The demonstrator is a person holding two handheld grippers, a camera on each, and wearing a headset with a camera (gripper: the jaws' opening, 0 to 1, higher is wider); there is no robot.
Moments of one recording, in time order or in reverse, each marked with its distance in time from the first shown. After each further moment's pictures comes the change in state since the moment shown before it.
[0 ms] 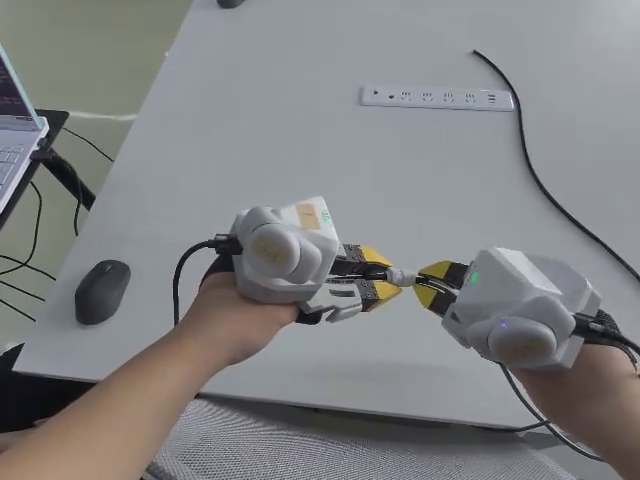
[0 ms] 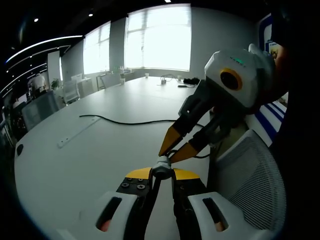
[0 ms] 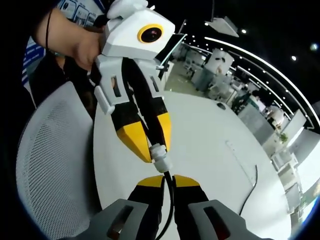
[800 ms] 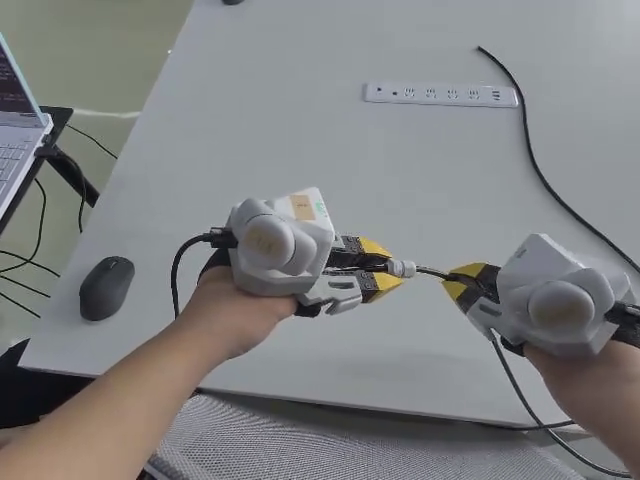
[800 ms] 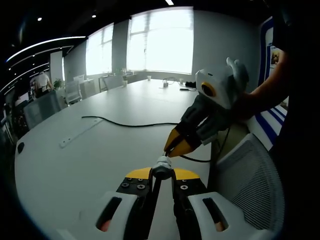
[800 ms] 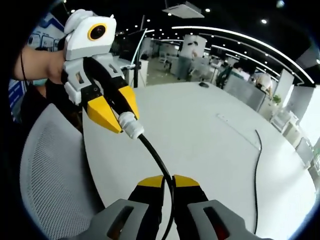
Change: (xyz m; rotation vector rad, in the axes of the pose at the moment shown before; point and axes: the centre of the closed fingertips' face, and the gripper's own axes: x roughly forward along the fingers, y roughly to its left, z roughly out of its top) left arm -0.005 0.005 0.004 -0.020 -0.025 0.012; right arm -0.002 -0.022 -0.049 0.347 0.037 -0.049
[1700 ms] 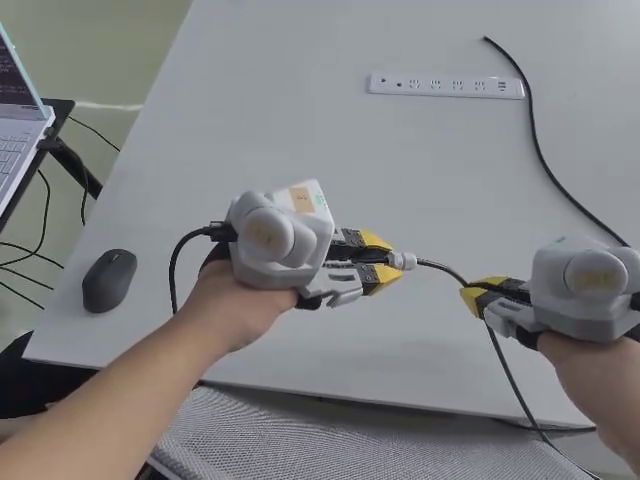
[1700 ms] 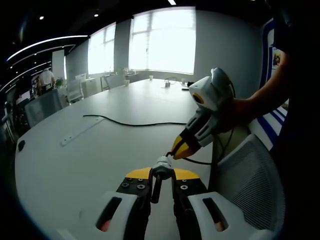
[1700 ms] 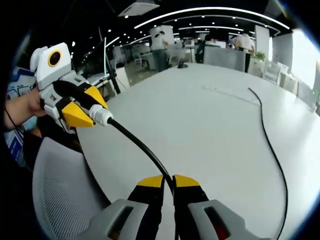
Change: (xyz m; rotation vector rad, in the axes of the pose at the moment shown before) left arm 0.002 0.003 -0.001 -0.011 0.001 0.013; right arm 0.006 -0.007 -0.033 0.340 0.046 0.018
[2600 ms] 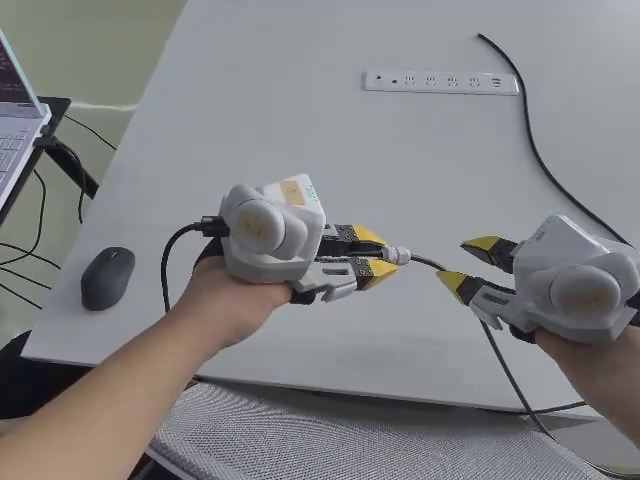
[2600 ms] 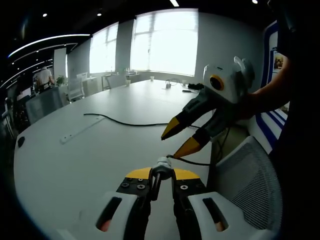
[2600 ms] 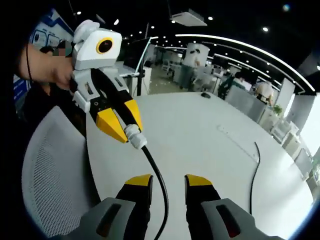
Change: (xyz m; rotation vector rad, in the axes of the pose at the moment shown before) left arm -0.007 -0.001 -0.002 -0.026 -0.010 -0.002; right arm -0.019 0.042 0.053 -0.478 -0.124 0.009
